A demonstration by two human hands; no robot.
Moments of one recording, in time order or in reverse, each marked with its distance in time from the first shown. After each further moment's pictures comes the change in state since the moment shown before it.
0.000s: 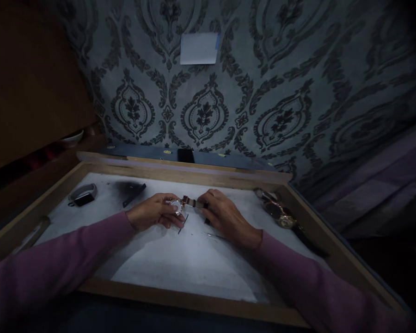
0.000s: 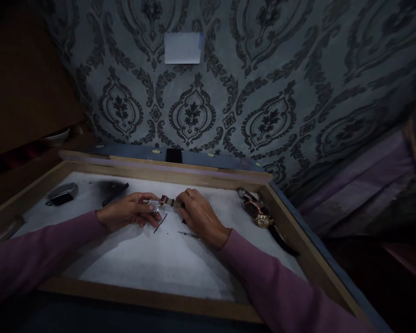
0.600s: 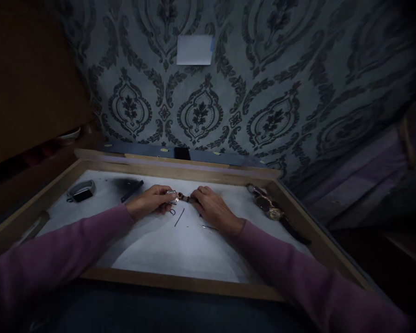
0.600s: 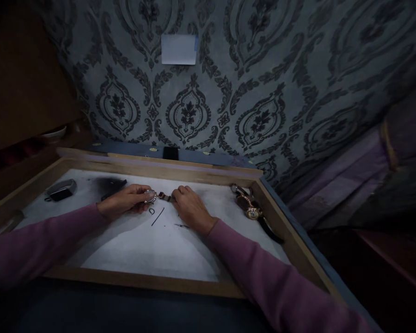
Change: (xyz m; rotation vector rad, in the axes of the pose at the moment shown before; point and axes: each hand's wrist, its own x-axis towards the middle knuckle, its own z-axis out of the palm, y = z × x) left_hand 0.003 0.004 0.000 0.263 0.102 0.126; right_hand 0.010 -0.007 0.011 -0.197 -0.108 0.093
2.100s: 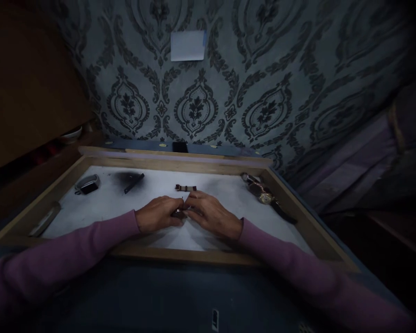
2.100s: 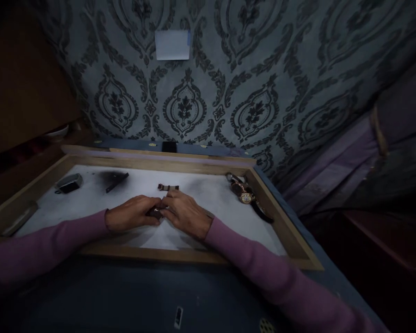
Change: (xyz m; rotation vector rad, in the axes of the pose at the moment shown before) left_hand -0.033 -0.005 0.032 1.004 -0.191 0.332; right_hand -0.040 -0.031 -0.014 0.290 0.022 -0.251
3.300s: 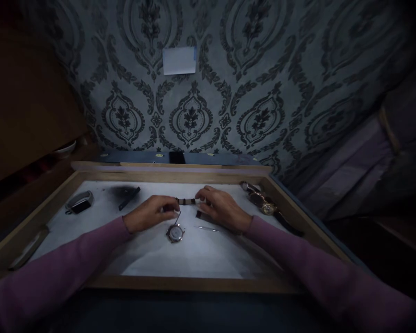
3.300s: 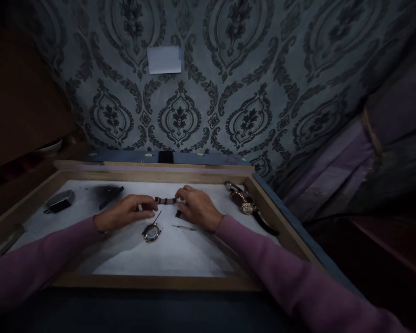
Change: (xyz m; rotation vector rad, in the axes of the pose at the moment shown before) left_hand 0.016 -0.024 -0.027 -0.239 0.129 0.026; right_hand 0.009 0.045 -0.025 -0.156 0.050 0.276
